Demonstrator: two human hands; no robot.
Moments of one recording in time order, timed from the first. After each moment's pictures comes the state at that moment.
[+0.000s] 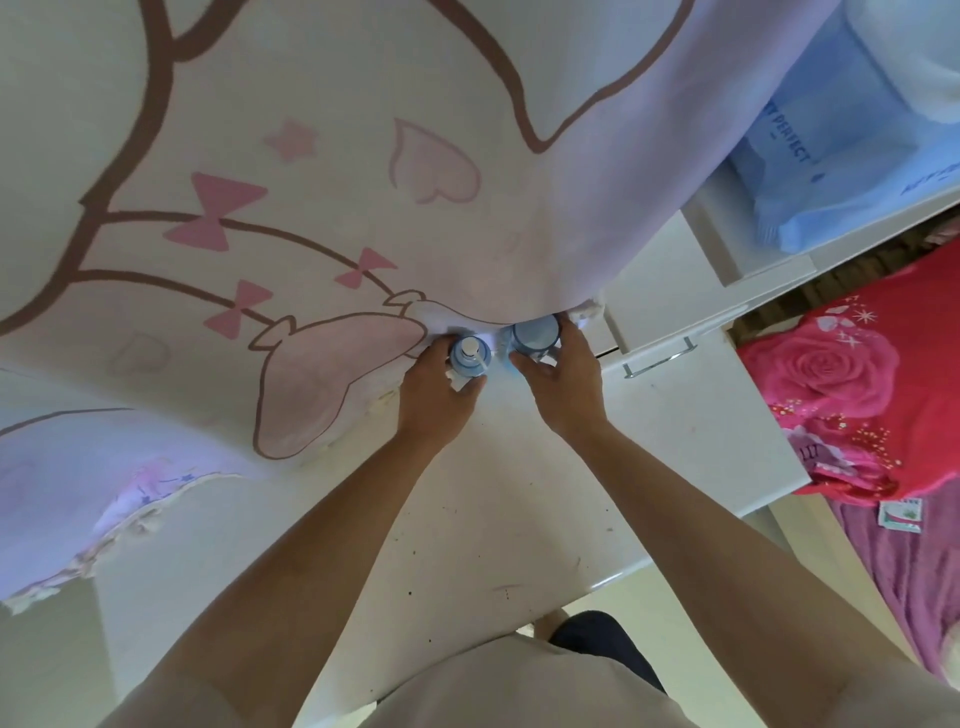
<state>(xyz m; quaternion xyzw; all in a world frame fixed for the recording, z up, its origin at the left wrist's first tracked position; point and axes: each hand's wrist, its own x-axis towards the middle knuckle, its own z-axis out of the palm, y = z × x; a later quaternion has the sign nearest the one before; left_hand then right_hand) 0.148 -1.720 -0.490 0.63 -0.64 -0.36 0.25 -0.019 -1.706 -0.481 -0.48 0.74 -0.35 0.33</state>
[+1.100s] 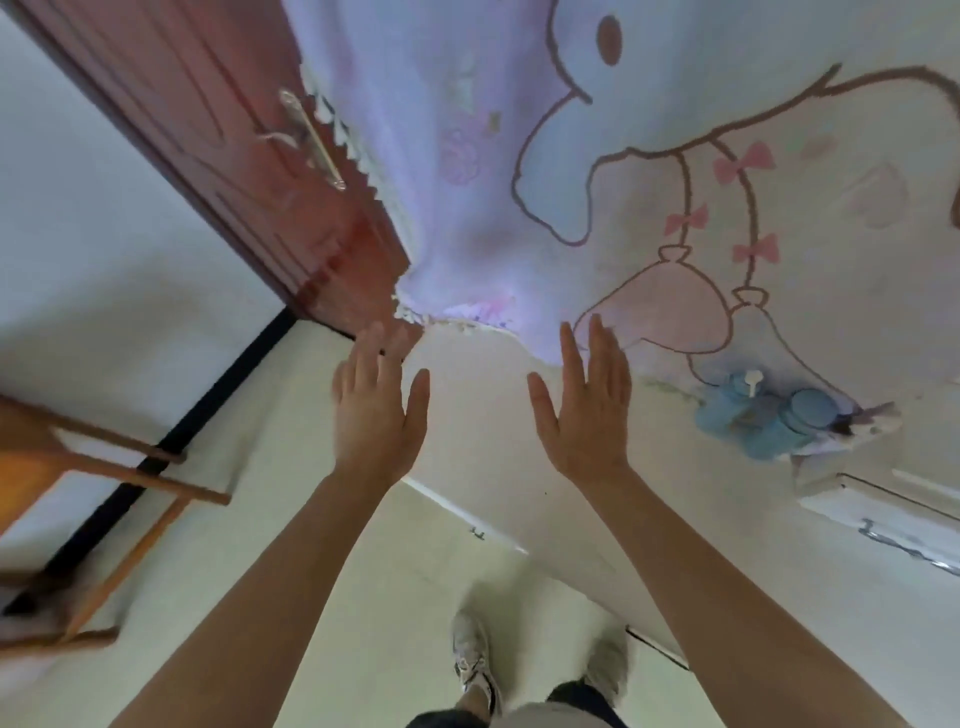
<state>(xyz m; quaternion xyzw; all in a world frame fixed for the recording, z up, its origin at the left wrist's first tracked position) 0.295 -1.391 -0.323 0.89 -0.40 0.09 0.19 0.141 -1.556 -0.382 -0.87 0.32 -0.31 0.19</state>
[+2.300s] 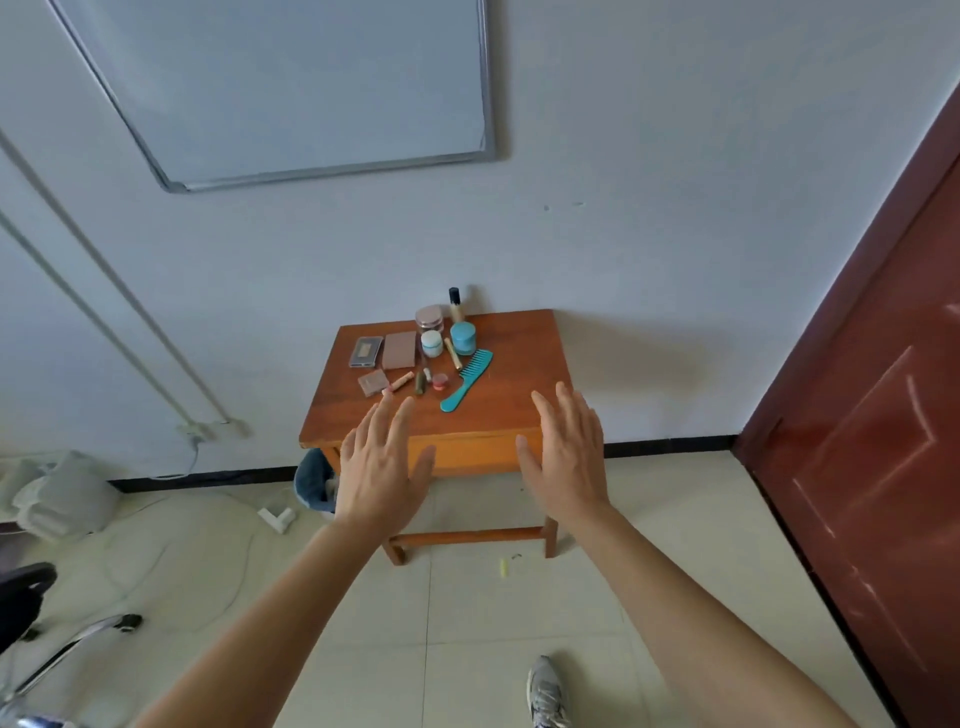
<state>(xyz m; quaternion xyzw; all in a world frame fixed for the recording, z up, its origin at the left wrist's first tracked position) 0.777 -0.618 -0.311 0.99 0.07 0.10 0.12 0.847 -0.839 -0.354 -0.95 -0.14 -0.12 0.25</state>
